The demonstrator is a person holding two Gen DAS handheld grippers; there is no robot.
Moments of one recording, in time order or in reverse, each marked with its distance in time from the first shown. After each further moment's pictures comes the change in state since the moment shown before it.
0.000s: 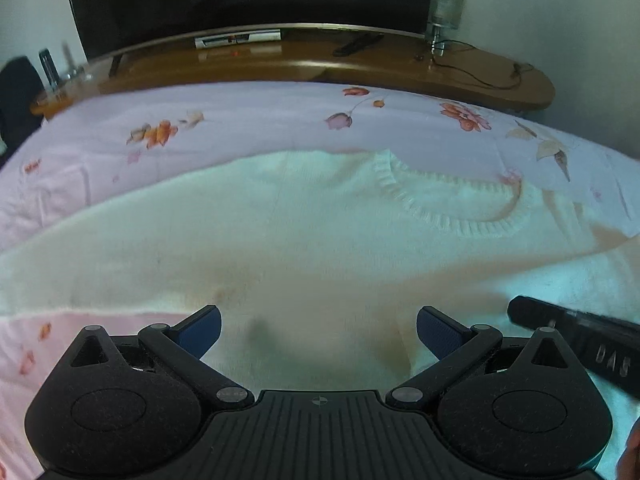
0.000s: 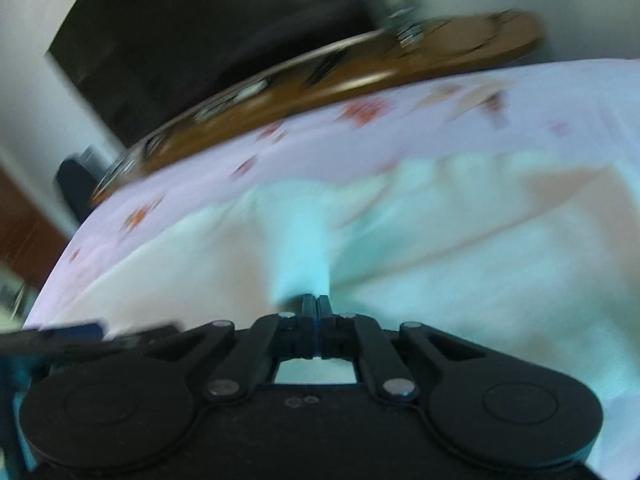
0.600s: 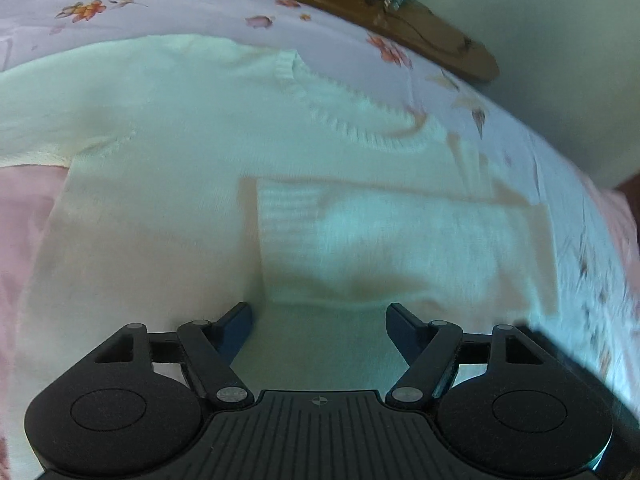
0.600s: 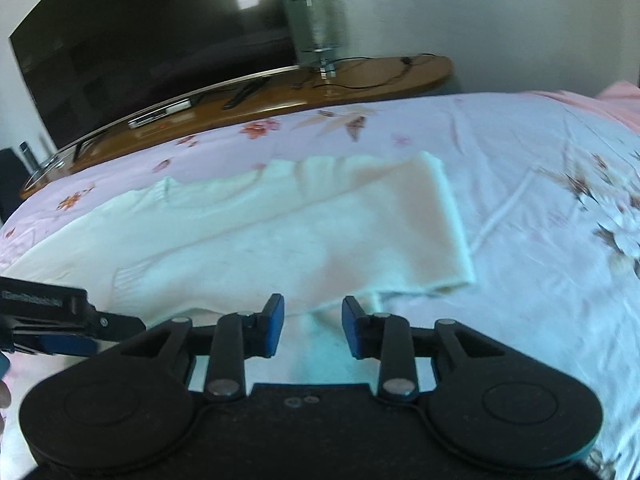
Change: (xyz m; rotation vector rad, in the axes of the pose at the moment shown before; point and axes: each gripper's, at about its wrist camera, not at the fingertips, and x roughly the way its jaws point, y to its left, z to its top) left arm 0.000 -0.039 -0.038 -0.191 0.194 -0.312; right arm -0.092 -0.046 -0.053 -0.007 -0.123 -0.335
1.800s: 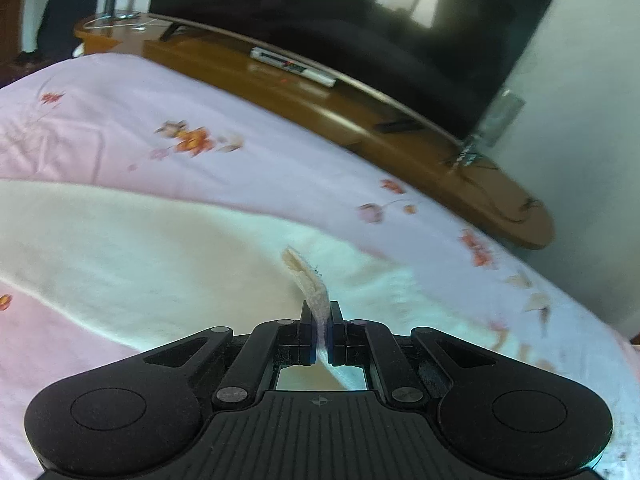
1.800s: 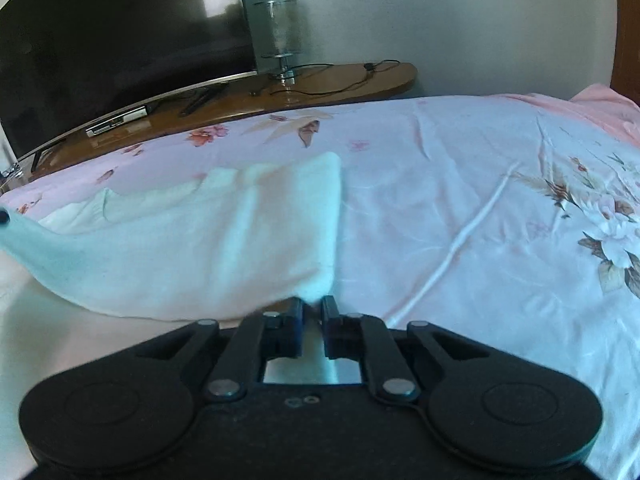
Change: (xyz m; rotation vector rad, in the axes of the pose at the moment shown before) left arm -0.031 0.079 0.075 -0.164 -0.382 0.143; right arm 0.037 -0.010 0.007 -0.012 -0.053 -0.099
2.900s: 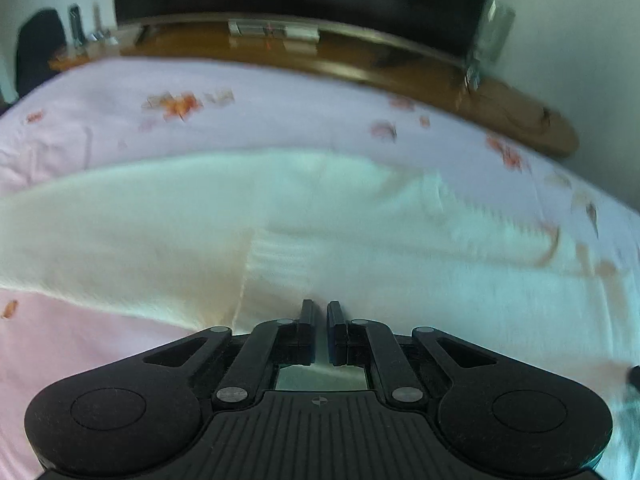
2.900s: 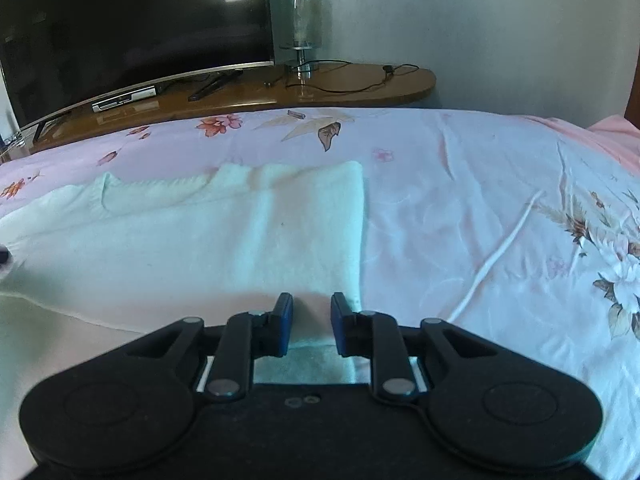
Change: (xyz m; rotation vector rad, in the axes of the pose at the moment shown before) left arm 0.022 -0.011 -0.030 0.224 0.080 0.109; right arm 0.012 0.013 0.021 -0.073 0.023 -0.004
